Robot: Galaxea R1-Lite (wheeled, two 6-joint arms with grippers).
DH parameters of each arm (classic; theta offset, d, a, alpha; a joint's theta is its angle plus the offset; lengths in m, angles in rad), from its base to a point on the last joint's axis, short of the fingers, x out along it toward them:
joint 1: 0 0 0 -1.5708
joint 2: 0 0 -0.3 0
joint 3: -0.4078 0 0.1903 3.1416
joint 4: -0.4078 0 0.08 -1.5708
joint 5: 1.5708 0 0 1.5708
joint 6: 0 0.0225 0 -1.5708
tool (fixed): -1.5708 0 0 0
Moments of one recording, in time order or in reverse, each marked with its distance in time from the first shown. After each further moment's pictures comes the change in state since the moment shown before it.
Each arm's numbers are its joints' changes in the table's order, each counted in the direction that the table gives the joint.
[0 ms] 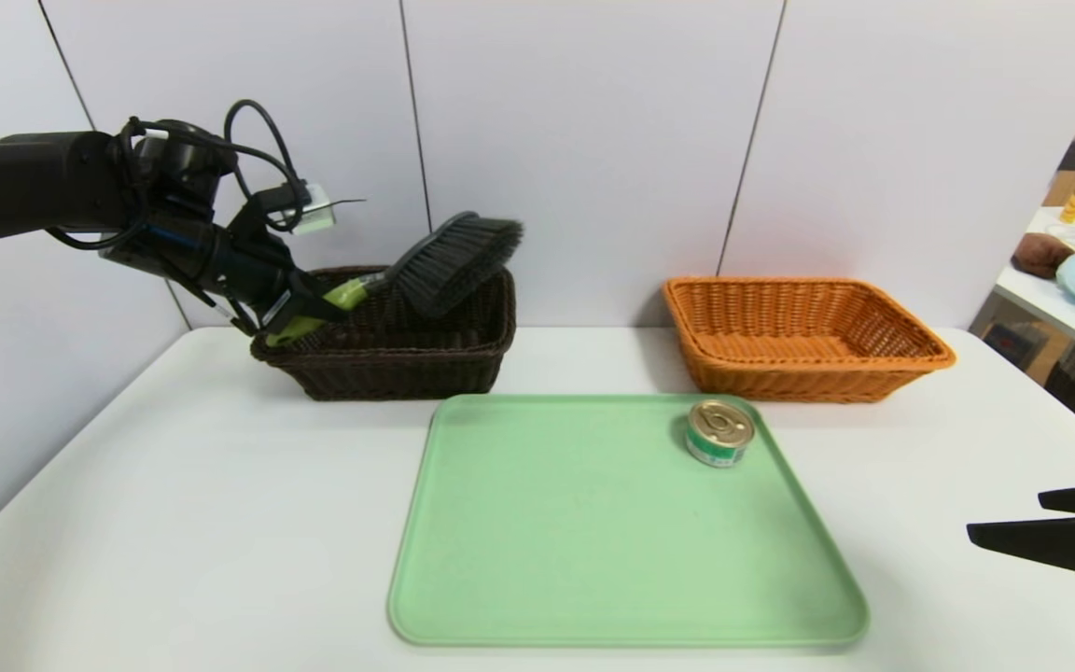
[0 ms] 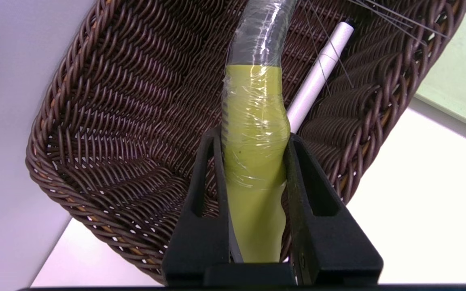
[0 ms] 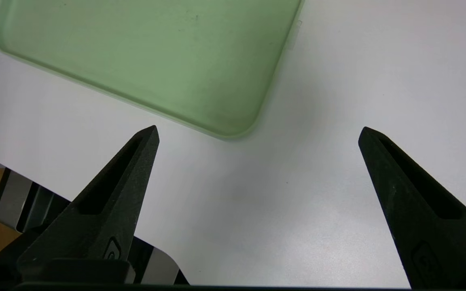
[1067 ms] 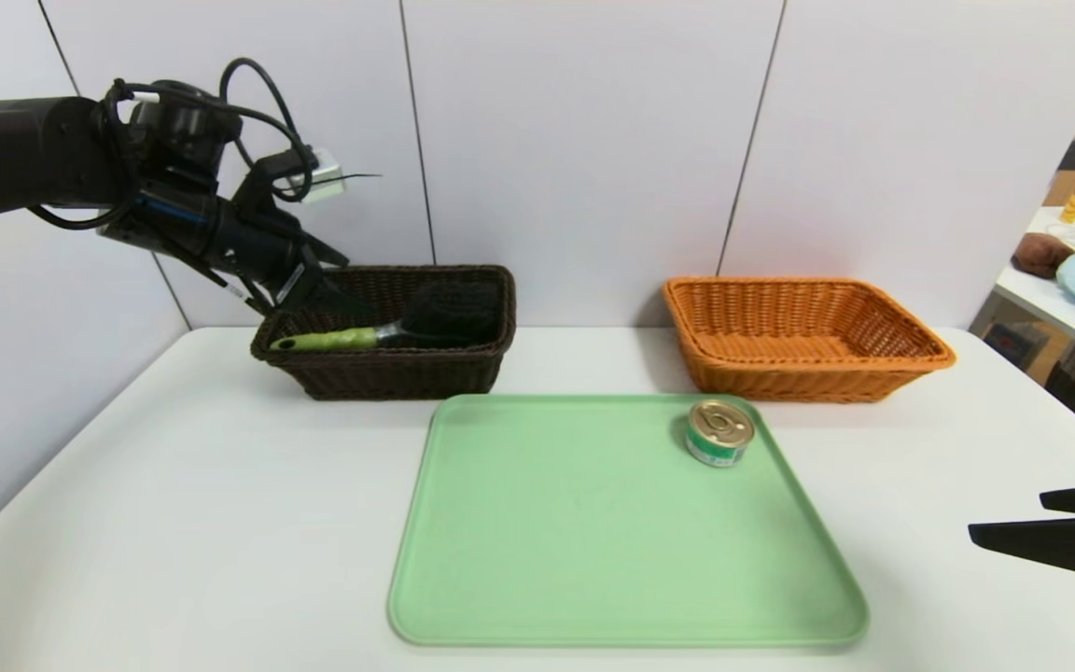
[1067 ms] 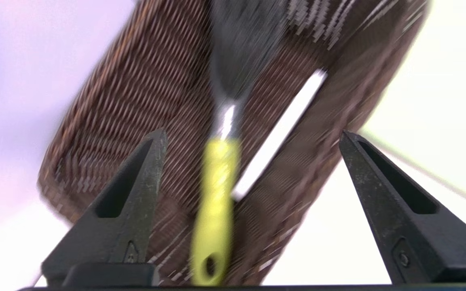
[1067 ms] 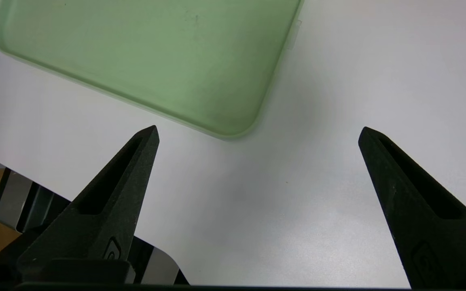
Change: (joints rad) left arm -0.069 -0.067 -0.003 0.014 0.000 -0.123; right arm 0.000 -0.005 0.000 -0.002 0.000 0.000
